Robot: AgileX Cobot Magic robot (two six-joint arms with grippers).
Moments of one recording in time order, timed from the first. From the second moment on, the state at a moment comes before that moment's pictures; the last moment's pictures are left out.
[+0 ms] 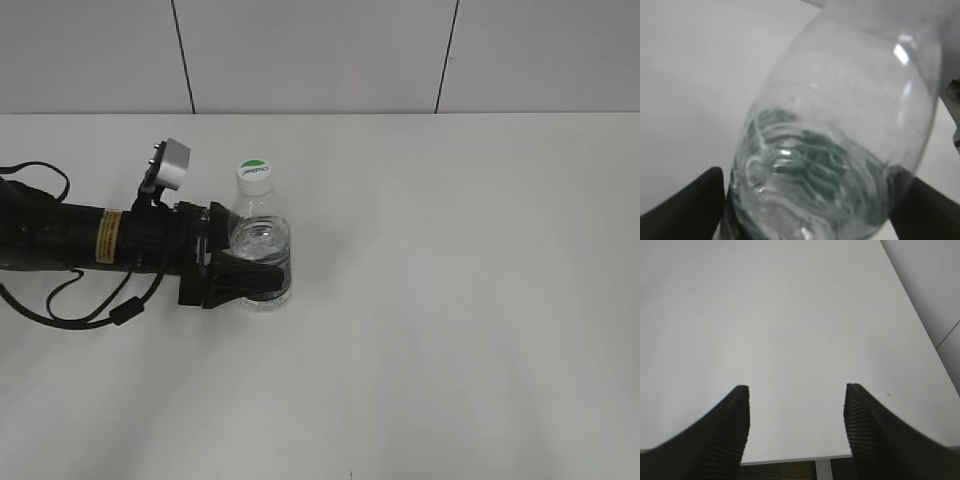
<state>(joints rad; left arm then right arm) -0.14 2.23 -1.01 1.51 -1.20 -0.78 -0.06 -0.01 -0.52 0.02 1.09 -0.21</state>
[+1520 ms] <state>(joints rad) -0.21 2.27 -1.01 1.37 -1.20 -0.65 -0.06 -0.01 -0.52 0.02 1.09 -0.21</state>
